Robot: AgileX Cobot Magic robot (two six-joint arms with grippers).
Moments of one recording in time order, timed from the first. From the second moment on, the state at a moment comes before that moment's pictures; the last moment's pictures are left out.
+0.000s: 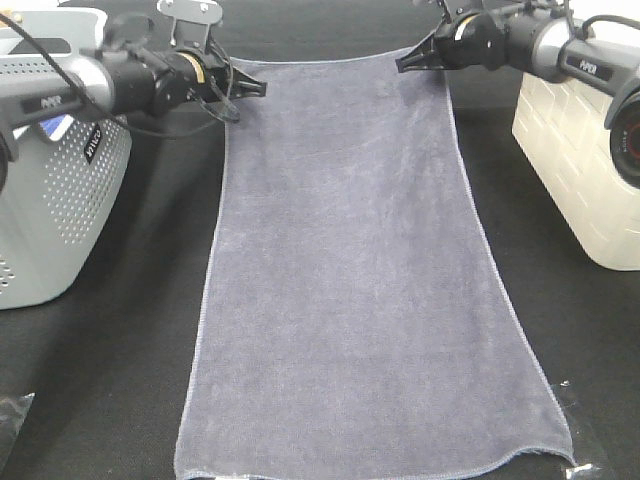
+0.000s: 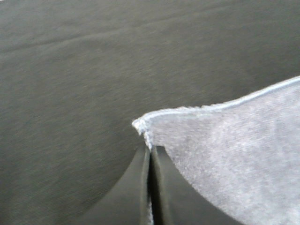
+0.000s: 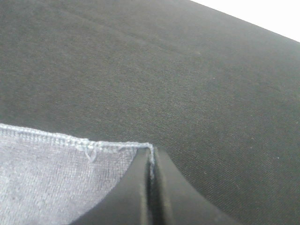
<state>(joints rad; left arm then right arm) -0.26 2.68 -2.23 0.42 -0.01 -0.38 0.19 2.67 -2.35 -0.14 0.13 -0.12</state>
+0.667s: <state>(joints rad) -0.24 2.75 -2.23 0.42 -0.06 -0.38 0.19 2.75 -2.35 -0.14 0.10 -0.12</state>
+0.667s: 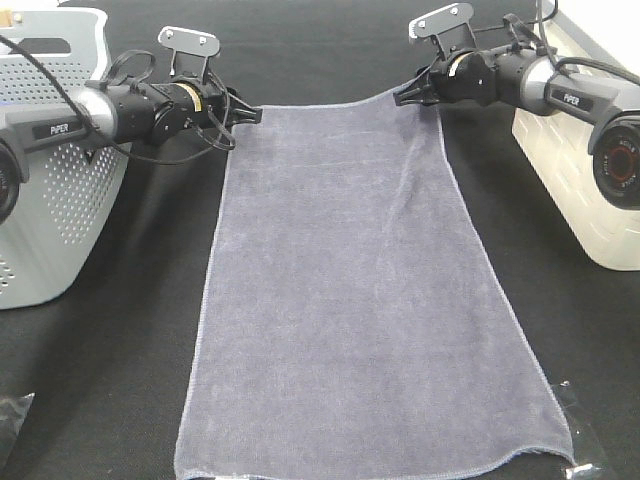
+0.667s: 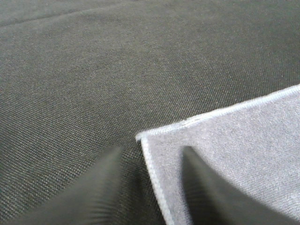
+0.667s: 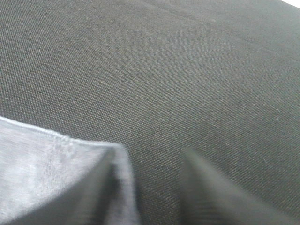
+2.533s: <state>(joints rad) -0.32 2.09 -2.23 0.37 1.07 -0.34 0.19 2.11 -2.35 0.02 1.21 -0.11</state>
